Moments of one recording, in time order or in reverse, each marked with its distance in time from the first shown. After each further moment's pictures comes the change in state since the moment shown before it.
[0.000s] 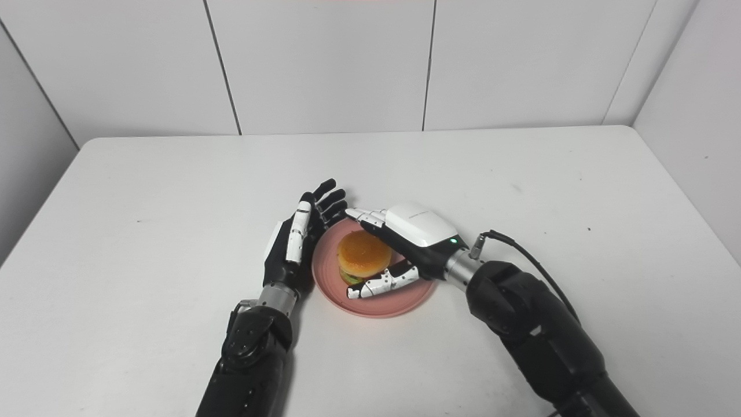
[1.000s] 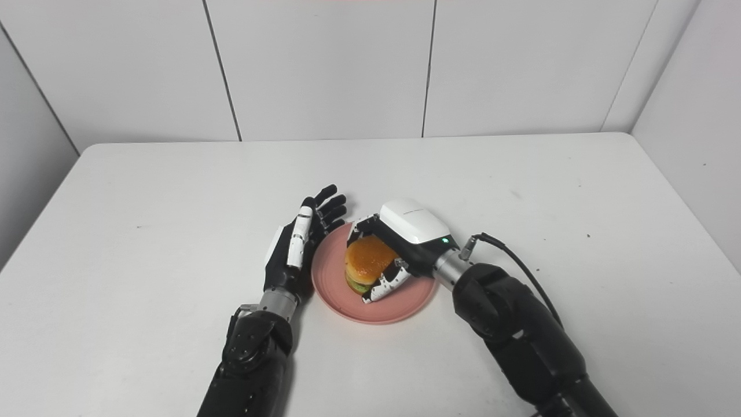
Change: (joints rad) left arm -0.010 0.003 -0.009 0.018 0.005 -0.016 0.001; right arm -0.023 0.053 -0.002 0.049 -0.038 0.038 -0.080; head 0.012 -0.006
